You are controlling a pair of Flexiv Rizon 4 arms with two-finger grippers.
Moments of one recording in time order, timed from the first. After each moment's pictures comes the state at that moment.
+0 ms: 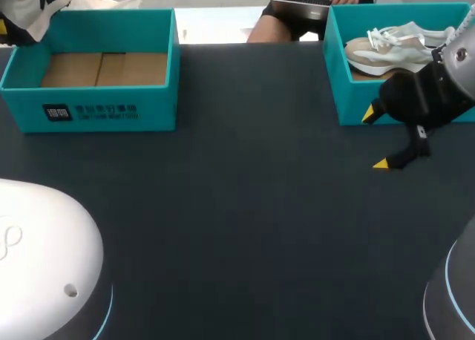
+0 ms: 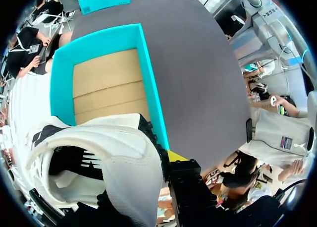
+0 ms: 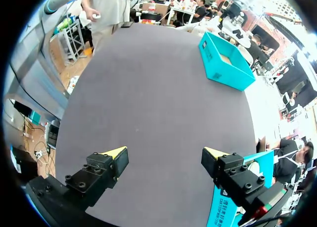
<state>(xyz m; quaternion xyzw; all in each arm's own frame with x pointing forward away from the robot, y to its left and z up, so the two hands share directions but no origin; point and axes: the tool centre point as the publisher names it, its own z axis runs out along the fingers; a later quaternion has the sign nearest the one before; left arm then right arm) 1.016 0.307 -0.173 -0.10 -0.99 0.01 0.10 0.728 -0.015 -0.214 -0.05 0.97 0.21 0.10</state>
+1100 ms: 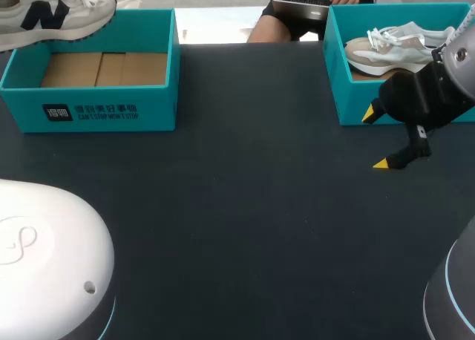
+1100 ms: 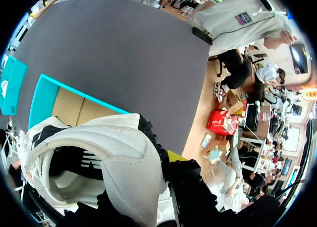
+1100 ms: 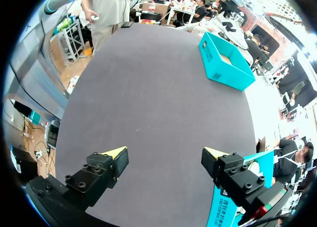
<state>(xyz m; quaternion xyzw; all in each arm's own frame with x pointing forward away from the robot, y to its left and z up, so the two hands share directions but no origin) 1.015 0.349 -0.150 -0.57 -0.81 -0.08 0.13 0.728 -0.015 -0.214 -0.05 0.97 0.21 0.10</state>
